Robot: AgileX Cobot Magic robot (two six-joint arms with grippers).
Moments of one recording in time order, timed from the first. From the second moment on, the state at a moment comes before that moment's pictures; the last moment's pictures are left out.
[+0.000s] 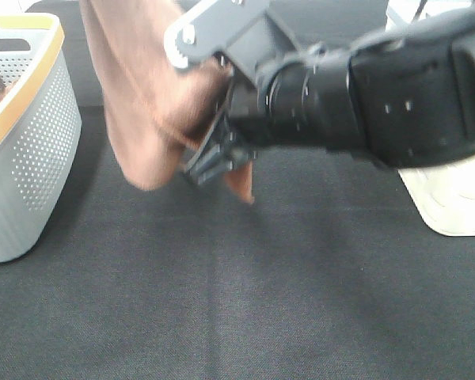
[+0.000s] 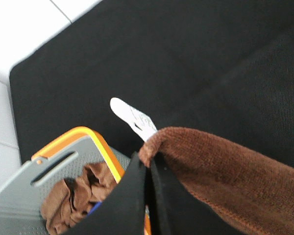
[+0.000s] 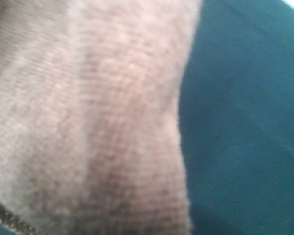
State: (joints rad) left arm -0.57 1.63 -1.82 0.41 0.99 0.03; right arm 0.91 1.57 -0.90 1.75 -0.37 -1.89
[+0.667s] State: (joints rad) left arm -0.57 1.79 -1.82 0.28 1.07 0.03; right arm 0.91 1.57 -0.76 1.75 -0.36 -1.80
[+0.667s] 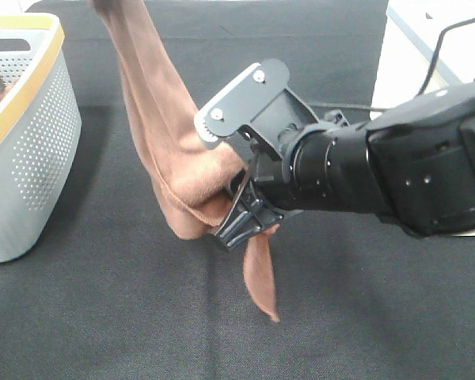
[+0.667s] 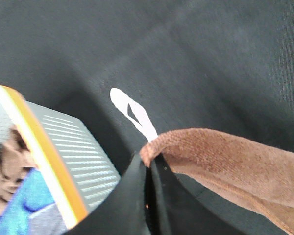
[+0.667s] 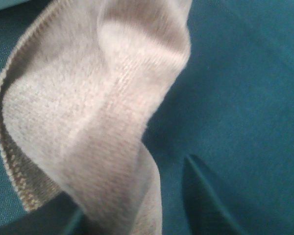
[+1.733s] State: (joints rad) left arm -0.57 1.80 -1.94 0.48 1.07 -0.23; right arm 0.91 1.57 -0.75 1.75 -0.40 -1.64
